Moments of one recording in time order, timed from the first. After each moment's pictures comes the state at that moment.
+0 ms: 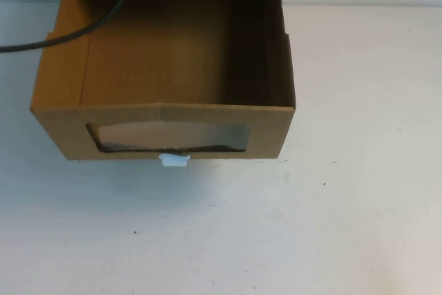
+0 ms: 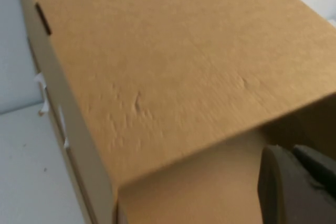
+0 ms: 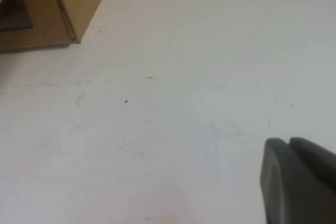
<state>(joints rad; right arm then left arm) 0.09 -0.01 0.03 0.15 0.36 -0.04 -0.11 1.46 -1.63 -0.57 0.82 0.54</state>
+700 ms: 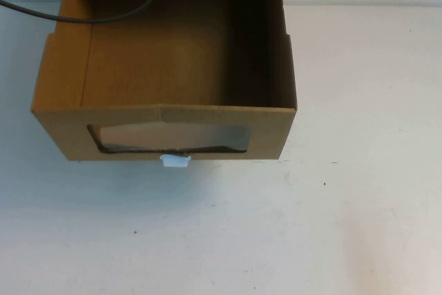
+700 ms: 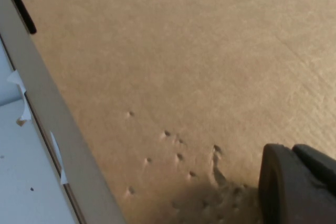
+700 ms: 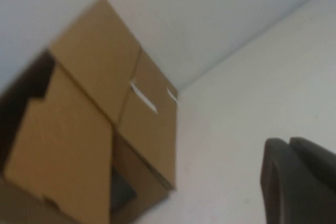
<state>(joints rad) 0.09 -0.01 0.03 0.65 0.07 -0.04 -0.11 1.88 -1.97 -0.62 0.88 0.61</state>
